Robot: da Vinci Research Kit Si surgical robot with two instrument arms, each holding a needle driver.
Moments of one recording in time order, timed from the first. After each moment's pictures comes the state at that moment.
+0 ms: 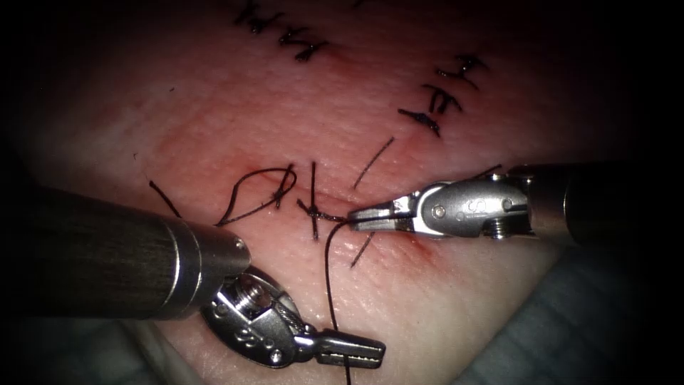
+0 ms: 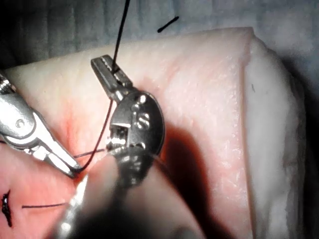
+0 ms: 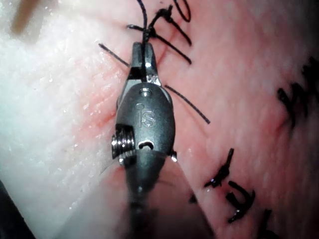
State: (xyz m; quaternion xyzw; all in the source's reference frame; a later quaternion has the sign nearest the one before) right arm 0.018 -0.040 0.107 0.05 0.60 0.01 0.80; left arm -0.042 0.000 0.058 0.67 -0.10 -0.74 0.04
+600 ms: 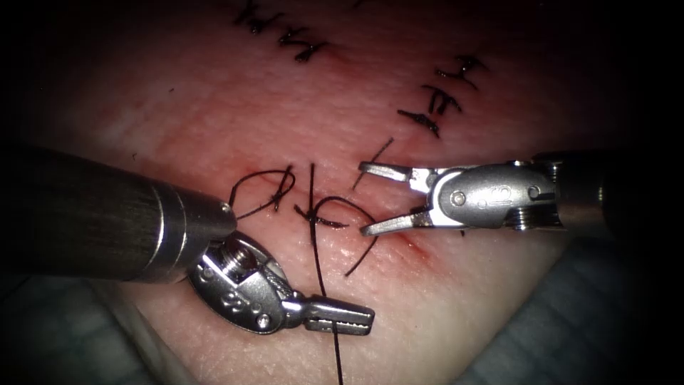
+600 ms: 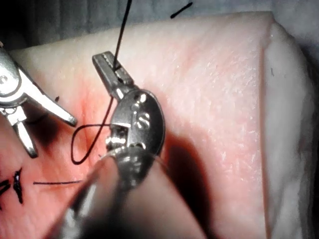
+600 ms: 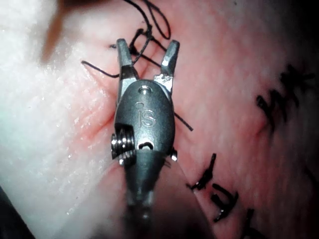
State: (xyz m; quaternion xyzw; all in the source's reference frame) right arm 0.018 -0.038 0.100 0.02 0.59 0.05 0.80; left arm -0.040 0.003 0.057 0.68 -0.07 -0.73 0.03
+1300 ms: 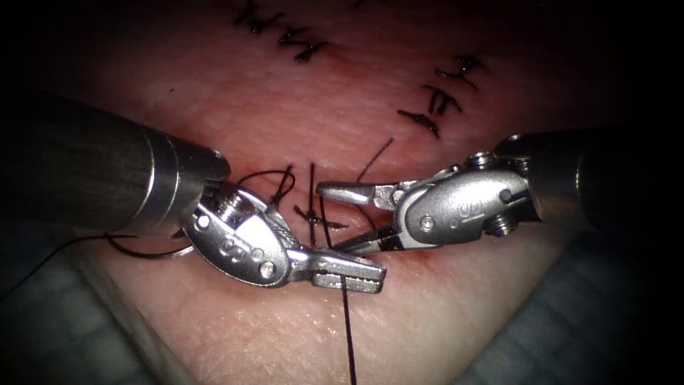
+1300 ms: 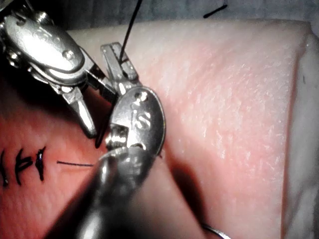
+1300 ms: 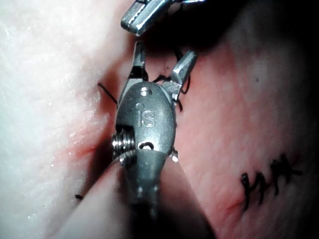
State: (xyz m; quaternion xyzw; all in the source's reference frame) right arm 0.022 -0.042 0.097 -0.03 0.65 -0.10 0.75; left arm -0.040 0.007 0.055 0.70 -0.04 -0.72 0.01
